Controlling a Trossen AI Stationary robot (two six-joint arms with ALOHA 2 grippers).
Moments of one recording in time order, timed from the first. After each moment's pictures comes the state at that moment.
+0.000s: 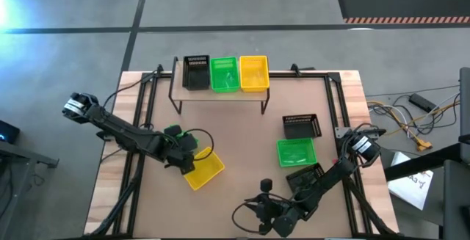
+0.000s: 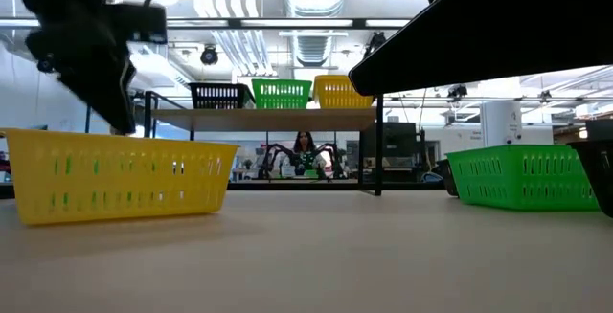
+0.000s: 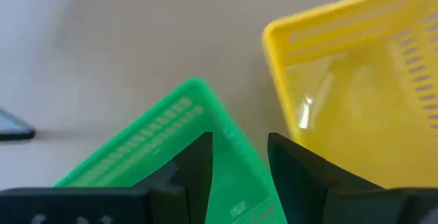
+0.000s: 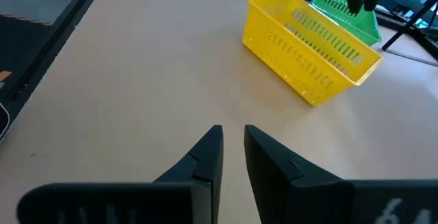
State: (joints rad) left arm -0.40 1.28 0.80 -0.81 -0.43 -0.76; right arm 0.74 2.05 1.16 0.21 0.79 0.21
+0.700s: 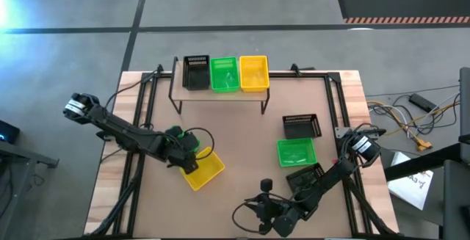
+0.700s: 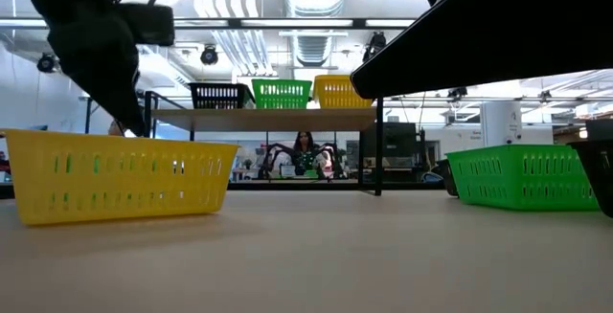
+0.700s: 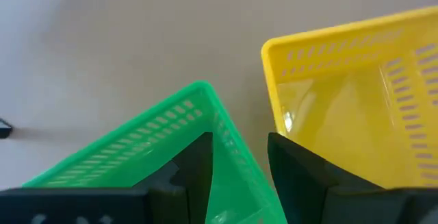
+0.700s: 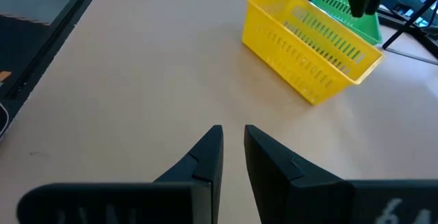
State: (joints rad) left arm -0.39 1.29 0.80 -0.74 -0.43 -0.82; right arm 0.74 2.05 1.16 0.21 0.79 0.22
